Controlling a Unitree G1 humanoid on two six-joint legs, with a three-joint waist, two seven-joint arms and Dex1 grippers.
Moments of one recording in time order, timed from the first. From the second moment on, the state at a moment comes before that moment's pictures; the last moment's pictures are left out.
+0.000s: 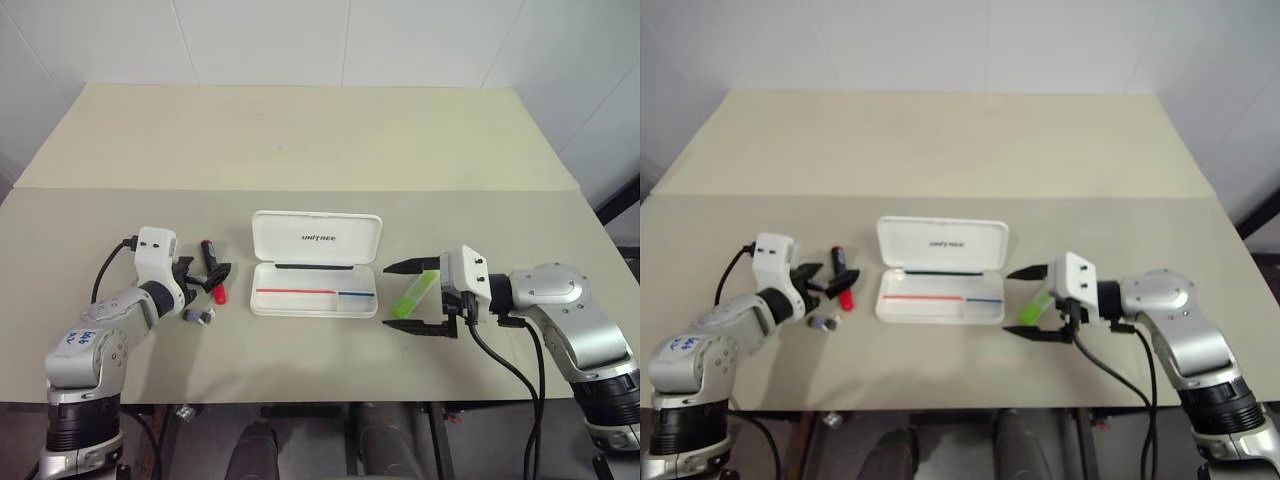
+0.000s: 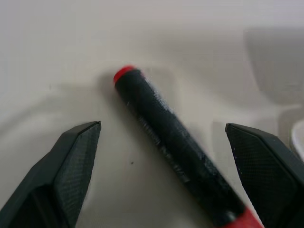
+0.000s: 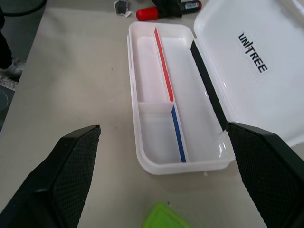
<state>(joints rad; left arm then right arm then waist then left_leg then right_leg) -0.28 0.52 0.28 -0.26 -0.46 0.99 -0.21 -0.34 -0.76 0.08 -0.20 0.36 0.20 1.21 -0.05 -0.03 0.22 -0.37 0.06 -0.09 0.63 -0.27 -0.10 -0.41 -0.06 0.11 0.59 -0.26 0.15</state>
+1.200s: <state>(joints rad) -0.61 0.70 0.22 -0.10 -0.40 0.71 -0.53 -0.33 -0.75 -0.01 -0.22 0.49 0.25 1.18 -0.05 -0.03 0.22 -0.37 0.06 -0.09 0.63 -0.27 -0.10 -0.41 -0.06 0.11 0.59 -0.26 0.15</state>
